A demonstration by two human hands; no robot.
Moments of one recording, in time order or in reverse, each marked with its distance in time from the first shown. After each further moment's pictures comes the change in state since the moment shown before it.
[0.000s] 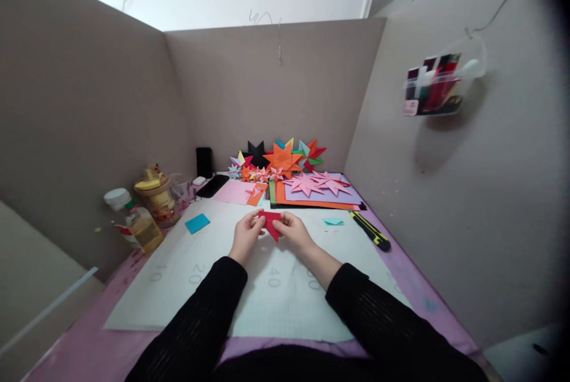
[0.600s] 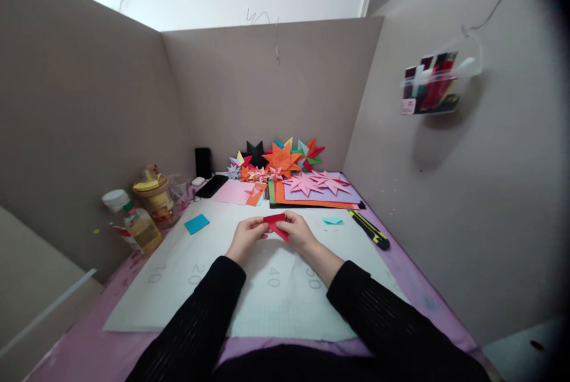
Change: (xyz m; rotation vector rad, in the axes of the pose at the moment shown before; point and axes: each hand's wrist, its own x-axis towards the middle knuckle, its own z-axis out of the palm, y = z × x) left_hand -0.004 0.004 0.000 -0.031 -0.134 -0.125; right_hand 0.000 -0.003 -0.004 0.108 0.042 0.037
